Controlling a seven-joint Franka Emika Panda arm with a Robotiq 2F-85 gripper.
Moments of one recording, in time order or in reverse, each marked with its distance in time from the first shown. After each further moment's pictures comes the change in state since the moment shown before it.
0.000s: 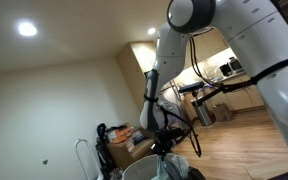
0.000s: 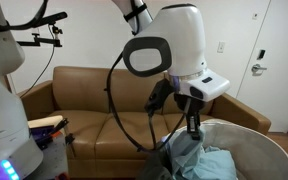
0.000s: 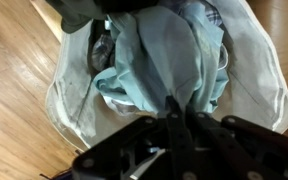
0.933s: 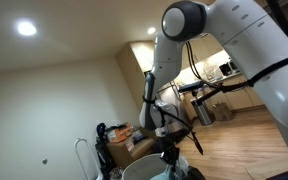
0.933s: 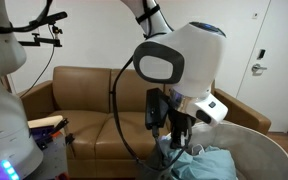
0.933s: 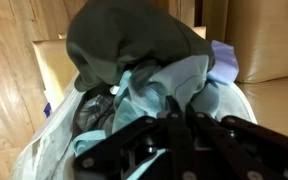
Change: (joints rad) arm -0.050 0.080 -0.002 0.086 0.069 -0.375 -0.383
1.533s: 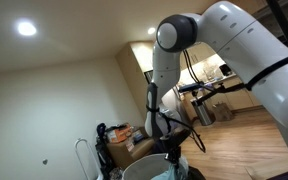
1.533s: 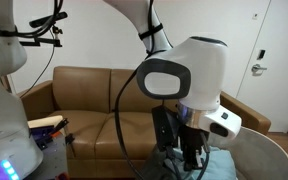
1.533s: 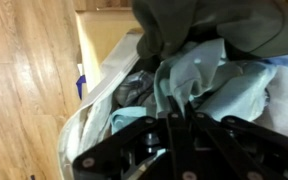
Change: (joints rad) arm -0.015 0.108 -0.028 0.032 -0.138 0.181 -0.003
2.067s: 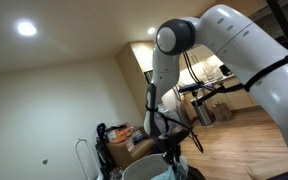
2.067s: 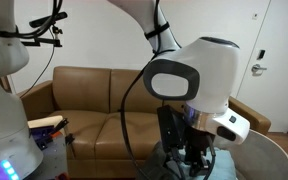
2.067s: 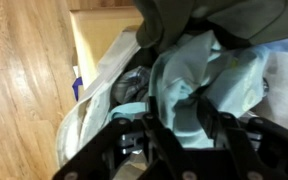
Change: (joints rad) arm -0.069 0.021 0.057 0.052 0.032 -0.051 0.001
